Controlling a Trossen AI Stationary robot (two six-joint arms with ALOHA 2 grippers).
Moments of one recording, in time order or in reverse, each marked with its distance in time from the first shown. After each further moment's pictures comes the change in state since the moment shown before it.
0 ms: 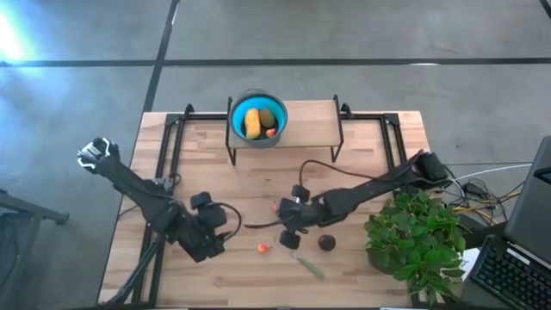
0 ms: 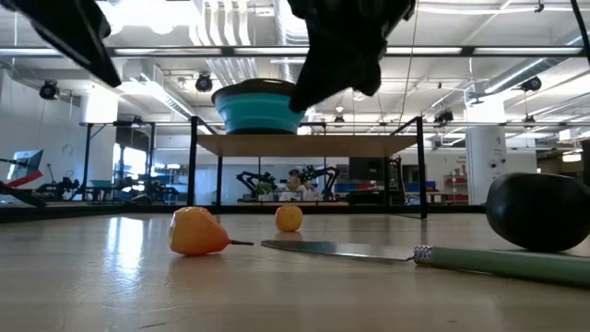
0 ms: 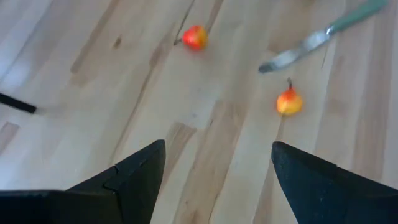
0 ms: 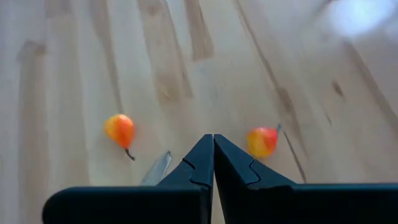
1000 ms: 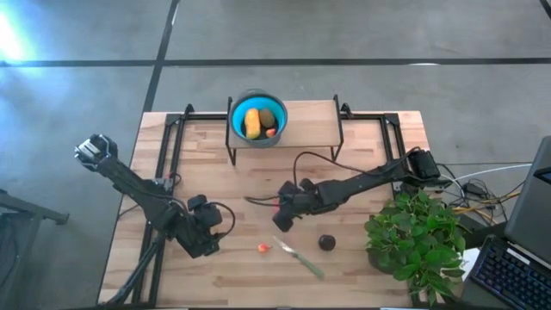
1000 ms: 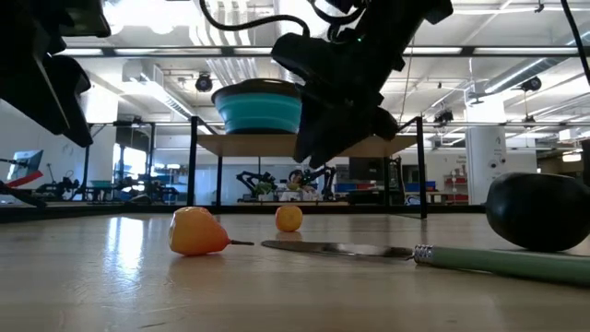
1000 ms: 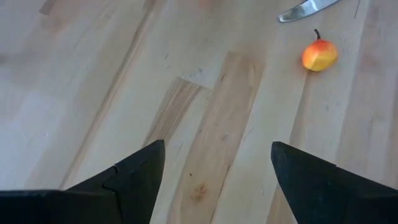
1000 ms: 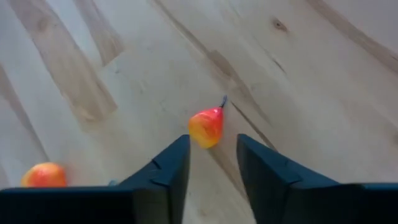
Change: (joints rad) left arm -0.018 -0.070 -0.260 0.186 0.064 -0.055; right arm -0.109 0.042 -0.073 0.012 0.001 0.314
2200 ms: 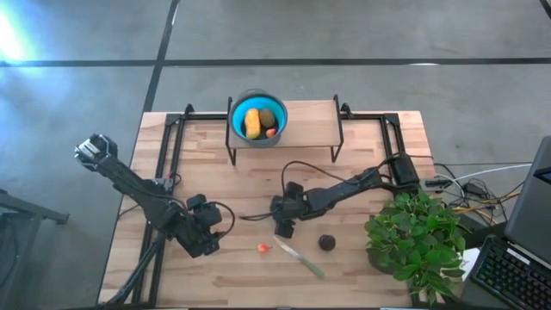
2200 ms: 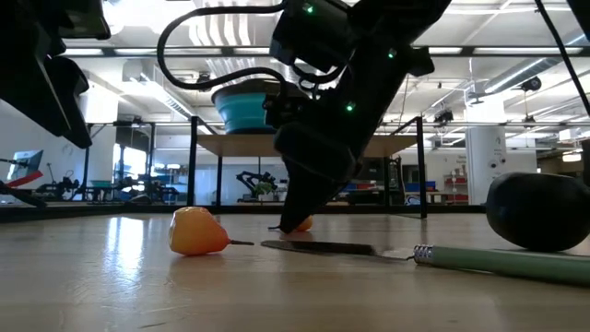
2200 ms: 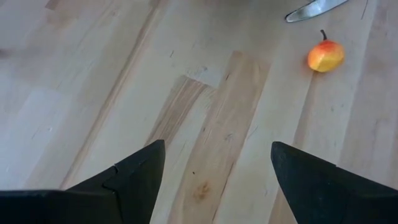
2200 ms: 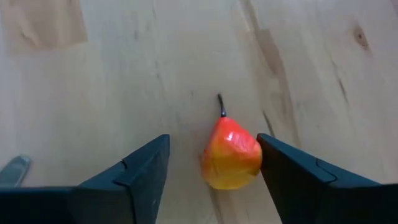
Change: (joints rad) left arm 0.003 -0.001 -0.001 -0.014 -0.002 -0.027; right arm -0.009 0.185 0.006 0.133 -0.017 -0.429
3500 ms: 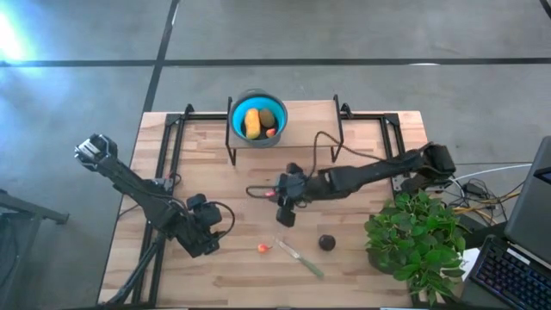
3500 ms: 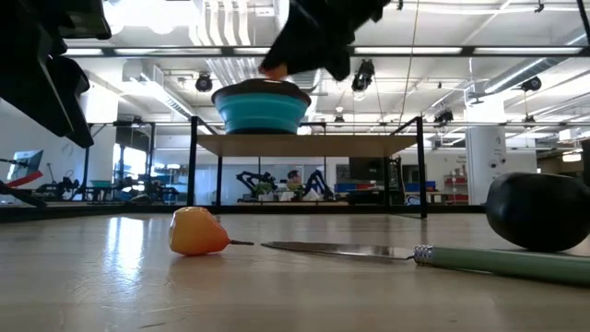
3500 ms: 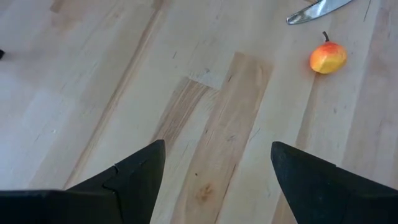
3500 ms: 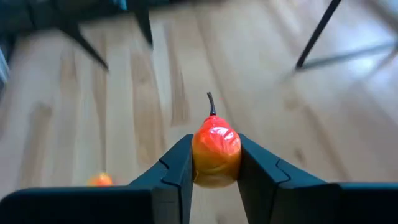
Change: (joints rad) left arm 0.001 0.000 0.000 -0.002 -0.007 0.005; right arm -0.040 -0.335 0.010 0.062 -0.080 -0.073
